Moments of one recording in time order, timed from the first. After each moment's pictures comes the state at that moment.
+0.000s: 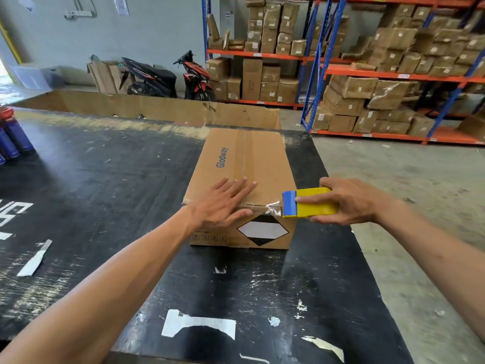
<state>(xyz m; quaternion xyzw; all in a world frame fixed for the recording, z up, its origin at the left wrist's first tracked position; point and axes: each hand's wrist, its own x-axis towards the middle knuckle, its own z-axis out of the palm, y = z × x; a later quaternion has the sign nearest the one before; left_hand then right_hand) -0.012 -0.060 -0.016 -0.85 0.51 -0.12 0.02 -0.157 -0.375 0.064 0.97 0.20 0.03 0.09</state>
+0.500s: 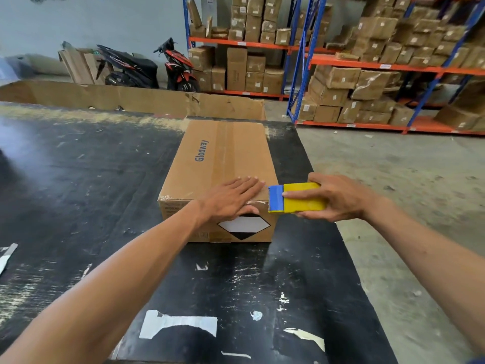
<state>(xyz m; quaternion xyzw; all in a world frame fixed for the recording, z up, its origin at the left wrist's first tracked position) -0.012 -0.127 -0.026 -0.82 0.56 -0.10 0.04 -0.170 -0.395 0.051 0.97 0.21 0.07 0.04</state>
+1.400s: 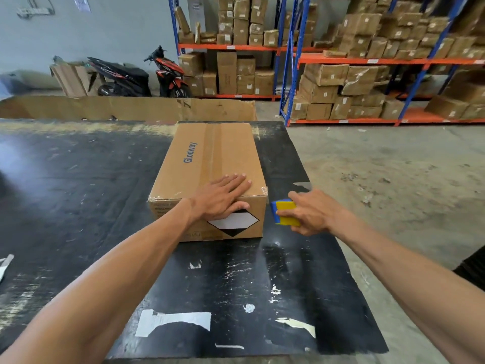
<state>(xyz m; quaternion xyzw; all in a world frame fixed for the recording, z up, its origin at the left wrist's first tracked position) -0.026 -0.131 -0.017 -0.83 0.55 -0.10 0.07 -0.184 -0.371 0.012 0.95 0.18 -0.02 0.26</state>
